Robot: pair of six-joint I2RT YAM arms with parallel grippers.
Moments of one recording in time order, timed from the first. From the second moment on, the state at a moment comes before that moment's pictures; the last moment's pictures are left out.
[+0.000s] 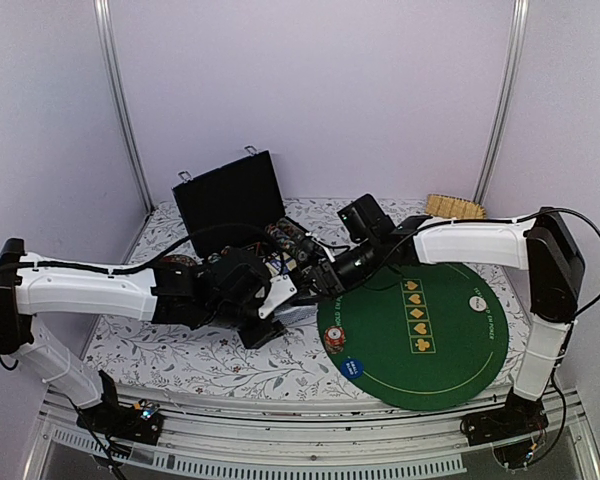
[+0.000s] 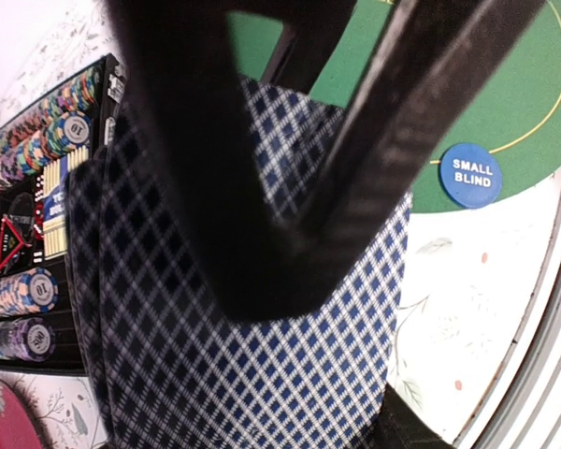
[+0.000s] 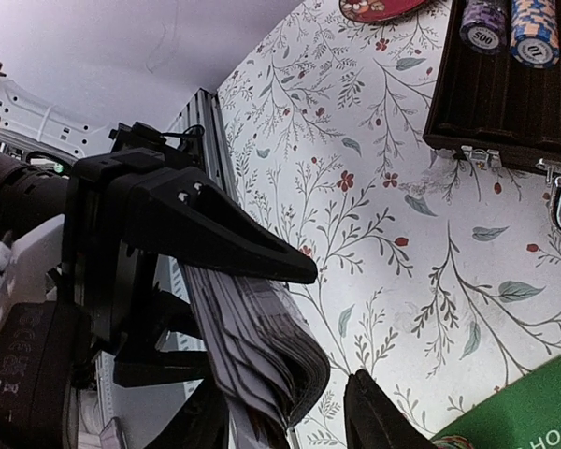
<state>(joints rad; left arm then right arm) -1.09 1.48 0.97 -0.38 -0.21 0.07 0.82 1.88 1.37 -0.31 -0.82 0.22</state>
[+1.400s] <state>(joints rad) -1.04 1.41 0.87 -0.30 -0.16 0.00 0.70 1.68 1.37 -0.44 -0.85 0.14</state>
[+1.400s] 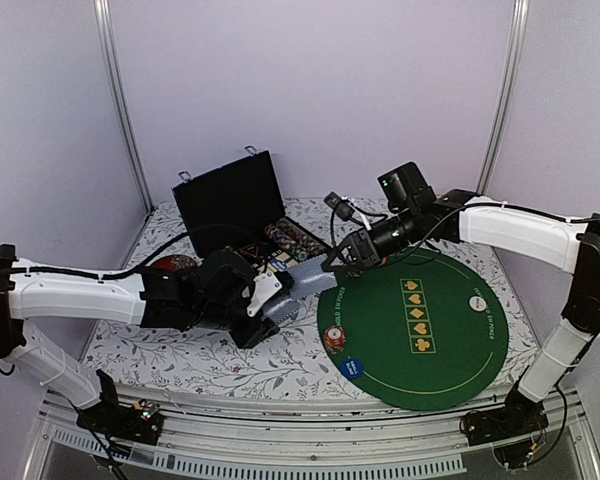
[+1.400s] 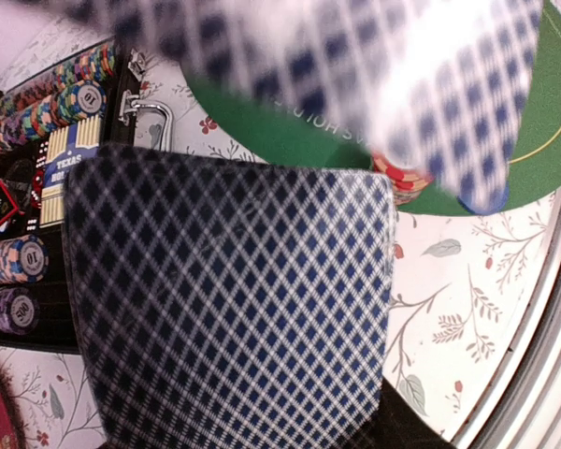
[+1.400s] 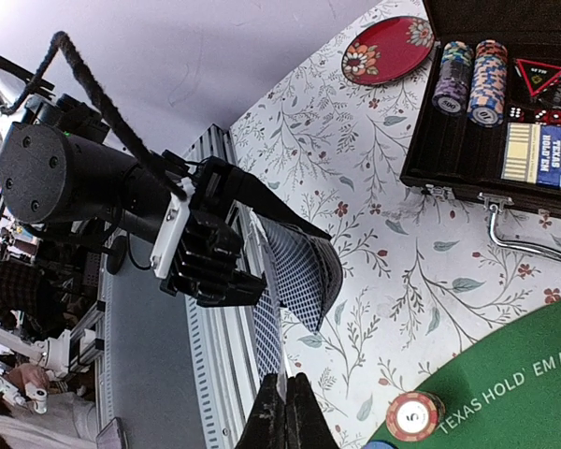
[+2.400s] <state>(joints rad) -1.04 1.39 0.84 -0.25 -0.15 -0.02 0.14 1.87 0.87 0.36 -0.37 0.90</state>
